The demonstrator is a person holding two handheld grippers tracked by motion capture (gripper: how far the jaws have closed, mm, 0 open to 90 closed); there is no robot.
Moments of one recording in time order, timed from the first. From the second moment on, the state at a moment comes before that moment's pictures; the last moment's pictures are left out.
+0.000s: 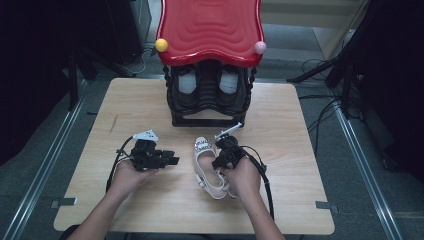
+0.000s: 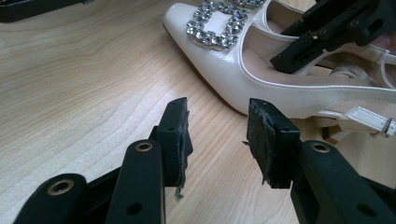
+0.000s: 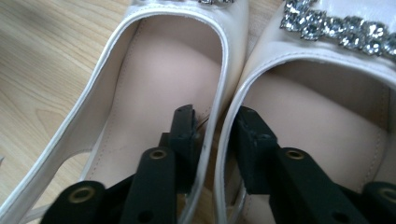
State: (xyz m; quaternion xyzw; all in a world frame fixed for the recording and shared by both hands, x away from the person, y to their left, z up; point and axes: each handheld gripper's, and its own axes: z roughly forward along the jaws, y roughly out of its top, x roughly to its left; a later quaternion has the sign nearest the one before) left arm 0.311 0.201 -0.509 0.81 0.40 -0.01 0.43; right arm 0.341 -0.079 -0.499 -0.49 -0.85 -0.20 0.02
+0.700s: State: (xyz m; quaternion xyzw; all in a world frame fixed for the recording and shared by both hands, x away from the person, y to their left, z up) left arm 0.313 0.205 -0.510 0.81 0.40 0.00 0.43; right arm 0.339 -0.087 -0.498 -0.47 -0.85 -0.23 0.01
